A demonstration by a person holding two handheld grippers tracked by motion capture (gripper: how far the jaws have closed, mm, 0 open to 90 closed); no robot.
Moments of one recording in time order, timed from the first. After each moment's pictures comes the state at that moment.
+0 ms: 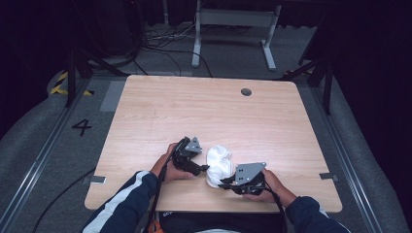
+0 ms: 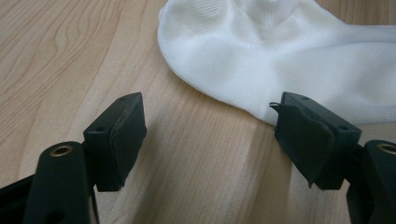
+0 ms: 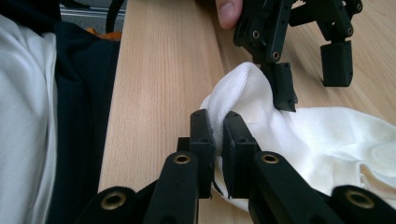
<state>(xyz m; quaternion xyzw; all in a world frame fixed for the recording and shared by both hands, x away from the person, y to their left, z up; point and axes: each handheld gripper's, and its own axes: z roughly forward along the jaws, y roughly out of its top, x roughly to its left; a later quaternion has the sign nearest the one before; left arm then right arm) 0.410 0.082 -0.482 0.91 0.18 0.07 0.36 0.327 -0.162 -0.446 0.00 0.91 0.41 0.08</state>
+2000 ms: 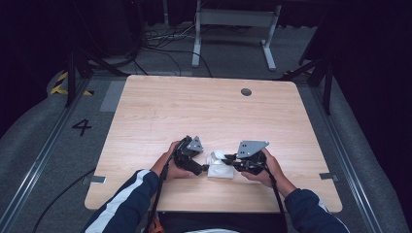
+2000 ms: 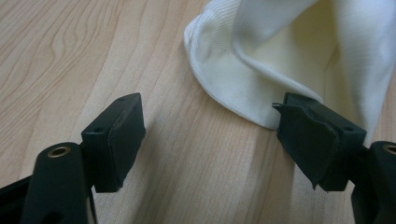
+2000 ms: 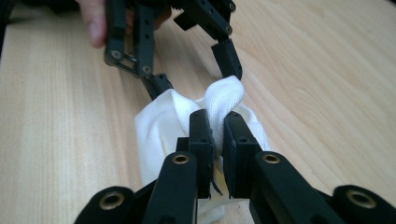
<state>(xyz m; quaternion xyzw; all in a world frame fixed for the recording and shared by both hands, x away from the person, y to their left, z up) 0.415 0.078 -0.481 0.92 0.17 0.06 0.36 0.378 -0.168 -0.436 0.13 0.89 0.41 0.13</state>
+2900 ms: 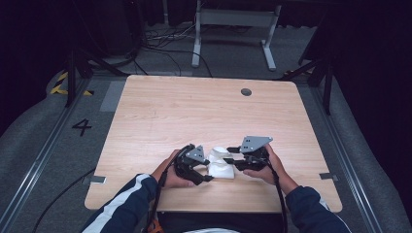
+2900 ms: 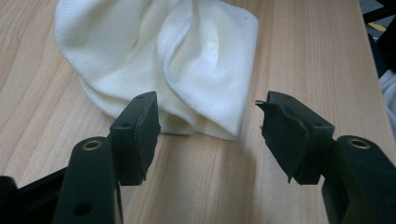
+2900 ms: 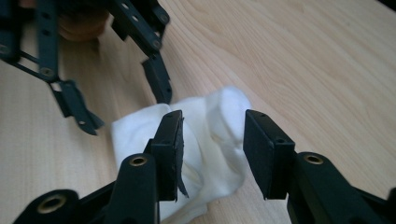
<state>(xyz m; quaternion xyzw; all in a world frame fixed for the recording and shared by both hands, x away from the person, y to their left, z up) 0.385 0.074 -0.469 0.92 0.11 0.00 0.38 0.383 -0.178 -0.430 0.15 0.88 0.43 0.14</state>
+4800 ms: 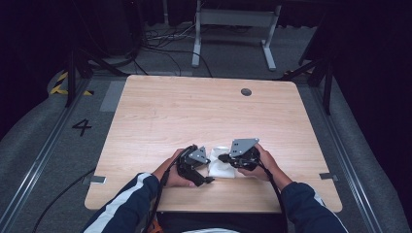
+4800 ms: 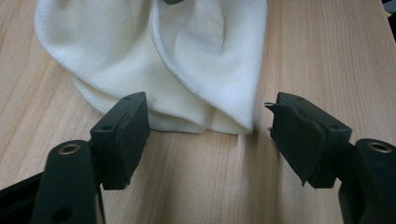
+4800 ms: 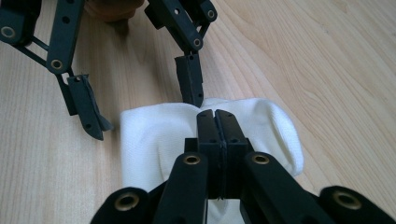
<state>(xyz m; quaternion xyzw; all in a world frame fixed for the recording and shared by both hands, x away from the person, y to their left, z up) 0.390 0.068 -0.479 0.92 0.09 0.00 0.37 0.392 -0.155 -0.441 0.08 0.91 0.38 0.13</state>
